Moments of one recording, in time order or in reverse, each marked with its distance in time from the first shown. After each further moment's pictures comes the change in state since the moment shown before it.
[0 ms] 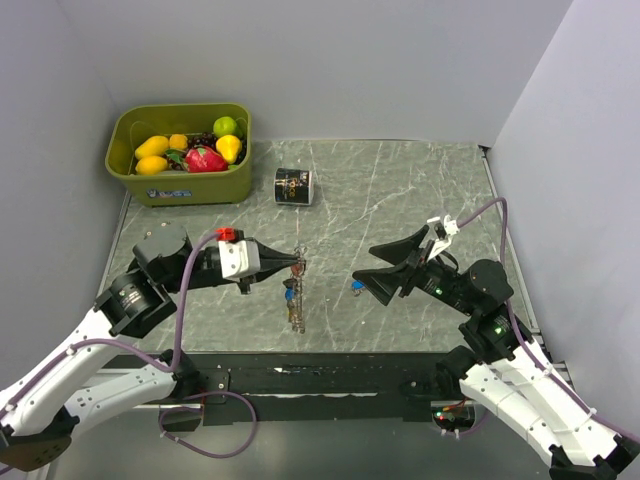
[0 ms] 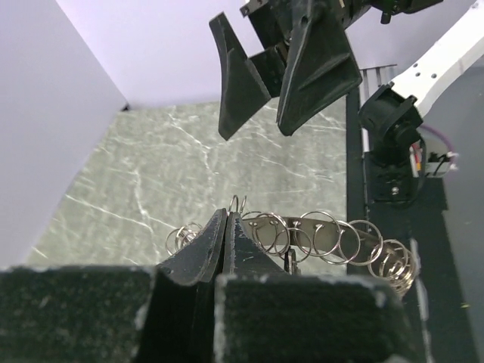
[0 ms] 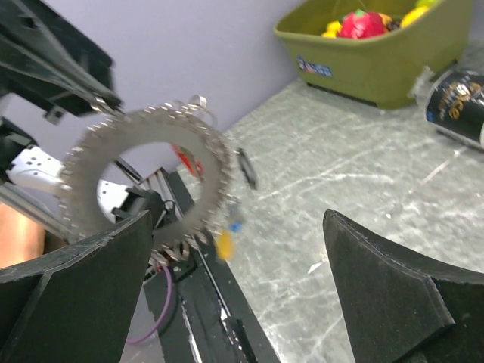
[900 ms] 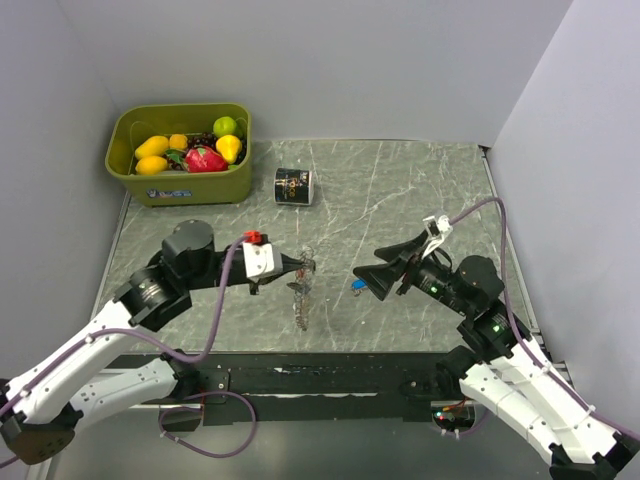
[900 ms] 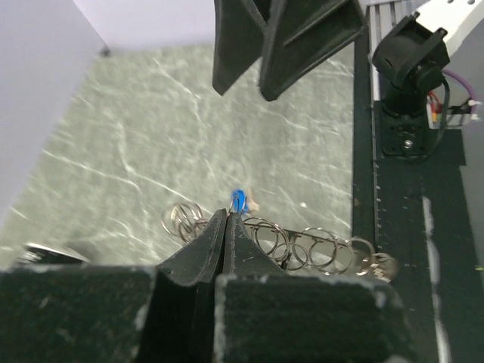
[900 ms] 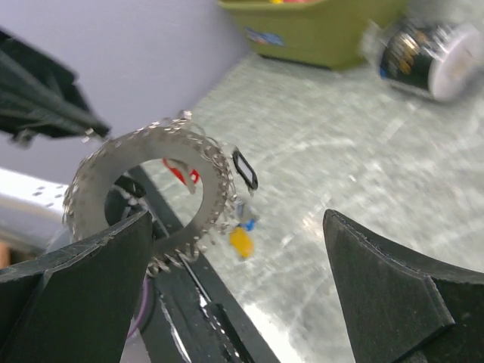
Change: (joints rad) left arm 0.000 0.046 -0.050 -0.053 -0.031 0.097; right arm 0.000 0.032 0.000 -0.113 0.106 -0.021
